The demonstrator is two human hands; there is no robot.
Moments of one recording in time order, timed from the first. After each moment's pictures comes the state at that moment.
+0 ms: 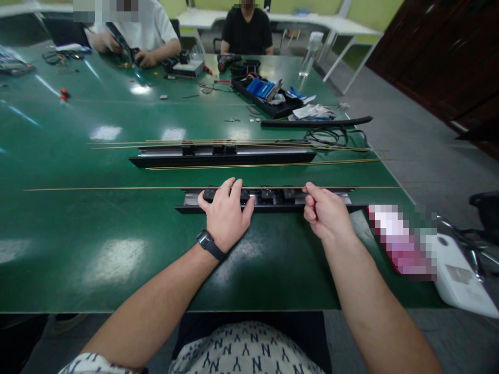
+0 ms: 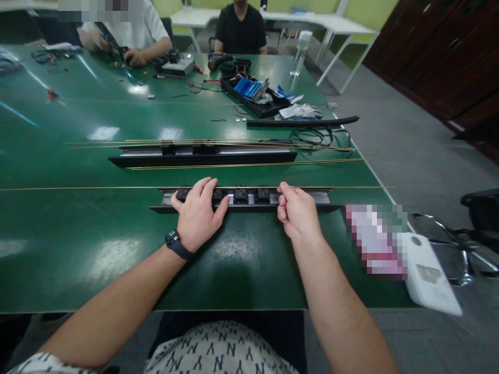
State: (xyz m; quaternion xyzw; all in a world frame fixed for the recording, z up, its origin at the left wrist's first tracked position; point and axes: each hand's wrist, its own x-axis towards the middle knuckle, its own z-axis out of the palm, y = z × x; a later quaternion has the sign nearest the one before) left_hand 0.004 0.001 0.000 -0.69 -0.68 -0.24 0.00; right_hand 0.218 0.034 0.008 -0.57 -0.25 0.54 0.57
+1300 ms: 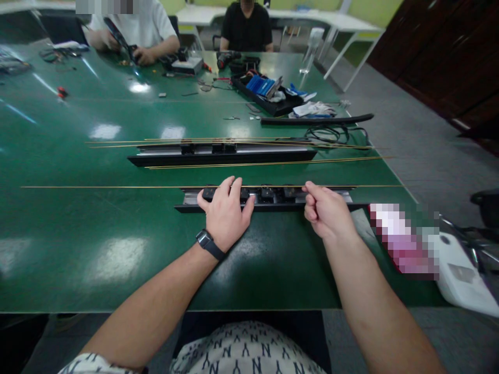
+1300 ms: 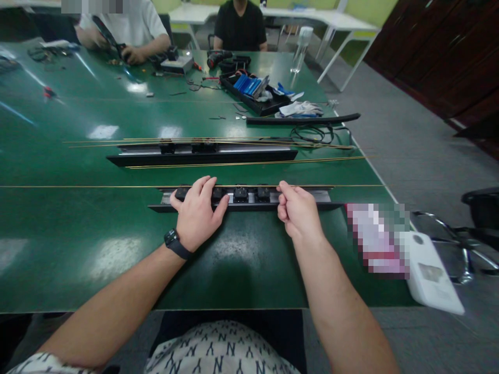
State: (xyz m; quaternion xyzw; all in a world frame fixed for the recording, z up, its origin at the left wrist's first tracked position) left_hand 0.002 0.002 -0.001 -0.69 -0.68 -0.25 0.00; right_hand 0.217 0.033 0.010 -0.57 -0.25 0.54 0.56
